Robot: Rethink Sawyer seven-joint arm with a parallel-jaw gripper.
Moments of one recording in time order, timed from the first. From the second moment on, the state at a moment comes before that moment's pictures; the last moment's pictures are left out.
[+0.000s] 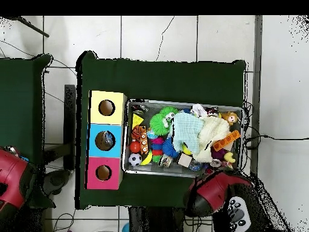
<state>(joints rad) -0.42 -0.63 -0.07 1.84 -1.24 0.28 2.05</state>
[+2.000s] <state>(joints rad) -0.70 -0.66 0.04 1.86 -1.00 0.21 2.05</state>
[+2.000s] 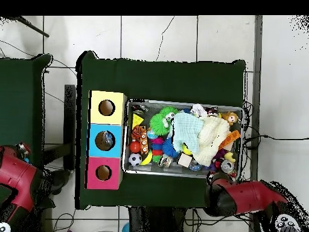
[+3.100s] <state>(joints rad) -0.88 -0.76 0.24 1.94 -0.92 0.26 2.05</state>
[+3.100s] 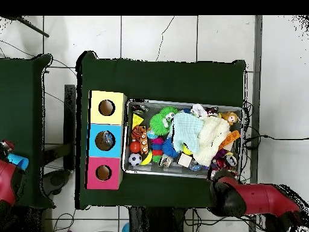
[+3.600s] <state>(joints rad) -0.91 -0.77 0.30 1.96 -0.91 0.27 2.05</state>
